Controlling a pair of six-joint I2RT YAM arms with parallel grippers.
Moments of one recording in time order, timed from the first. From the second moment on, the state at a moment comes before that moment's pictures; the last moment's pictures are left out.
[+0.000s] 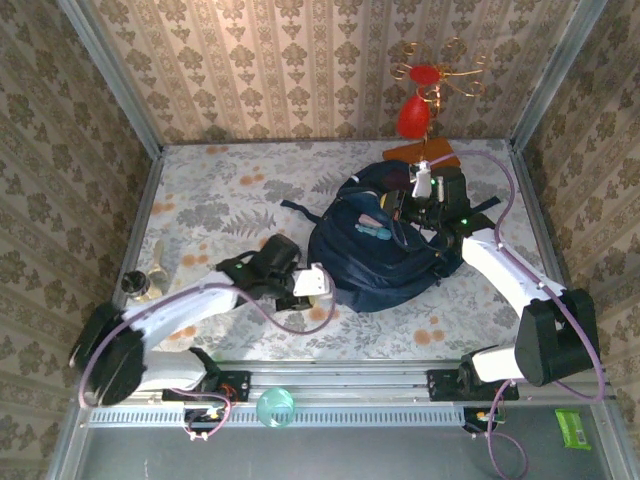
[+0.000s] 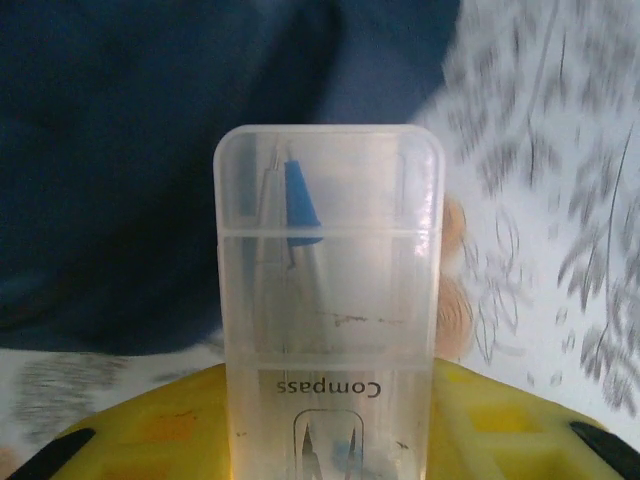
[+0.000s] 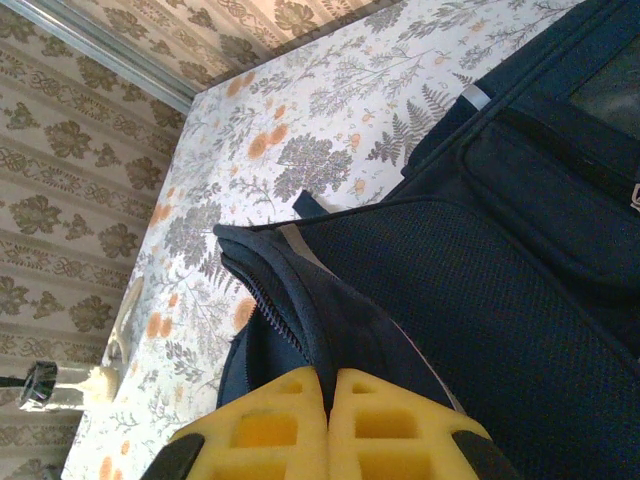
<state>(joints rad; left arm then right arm) -0.81 1.19 0.73 -0.43 0.28 0.65 0.23 1.37 0.97 -0.13 -0.43 0.55</state>
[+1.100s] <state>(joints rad) -0.89 1.61 1.03 0.17 -0.03 -1.13 0.23 1.37 0.98 -0.13 -0.45 0.60</state>
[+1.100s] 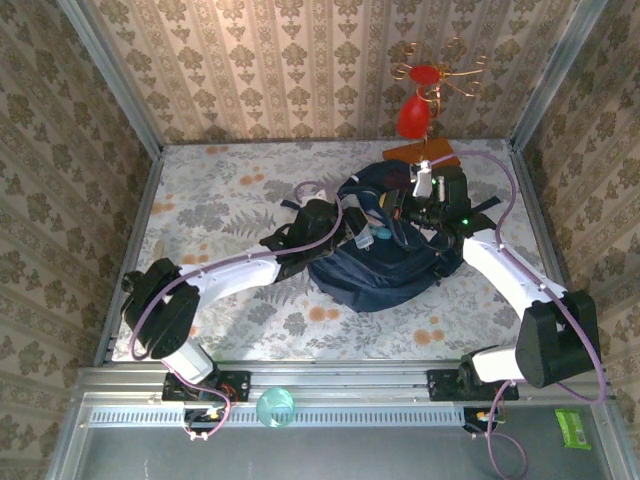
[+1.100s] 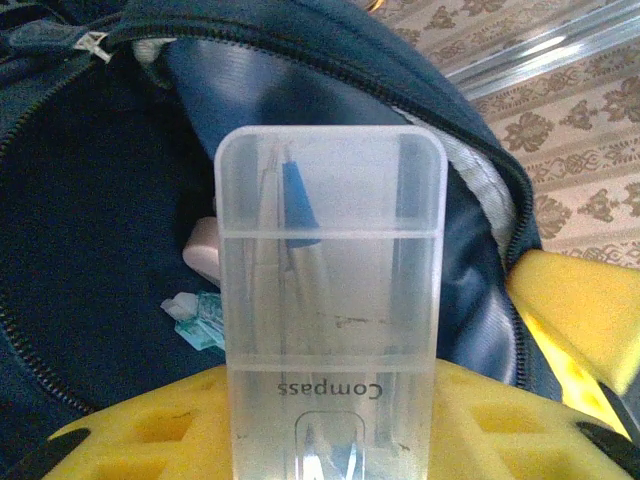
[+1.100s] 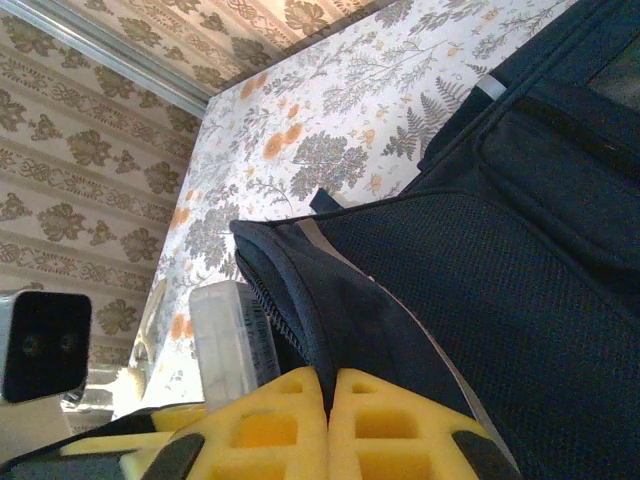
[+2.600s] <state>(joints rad) -0.72 1.59 0.98 -0.13 0.21 -0.81 0.26 1.34 1.00 -0.21 -0.46 0.51</state>
